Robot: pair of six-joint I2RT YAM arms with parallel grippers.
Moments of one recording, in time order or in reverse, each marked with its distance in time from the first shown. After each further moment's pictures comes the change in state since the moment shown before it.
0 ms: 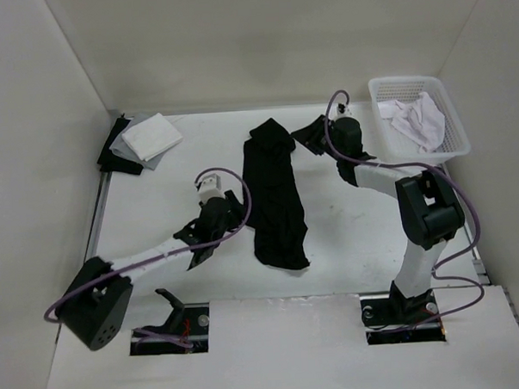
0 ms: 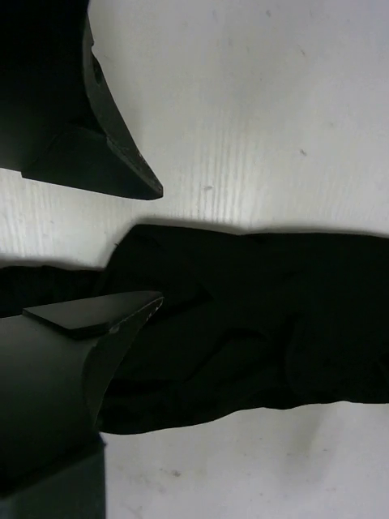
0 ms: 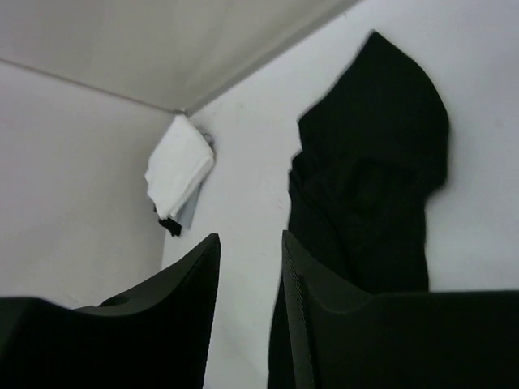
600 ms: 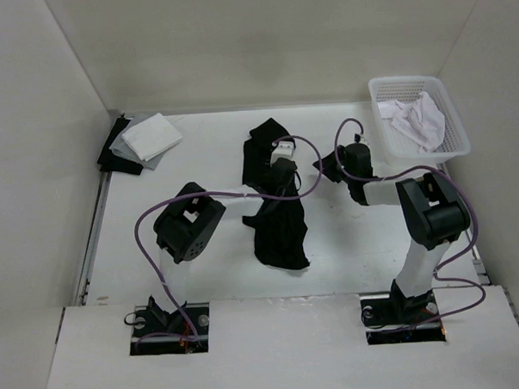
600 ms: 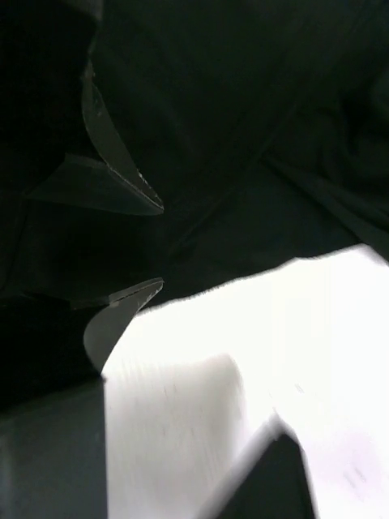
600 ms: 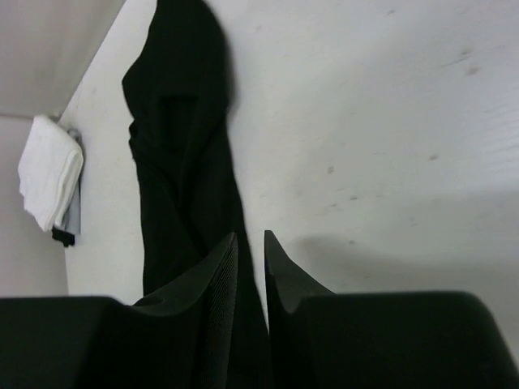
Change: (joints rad) left arm -0.121 0.847 0.785 0.012 -0.034 0.334; right arm -0.055 -0.031 -0.300 0.033 0.118 -0.030
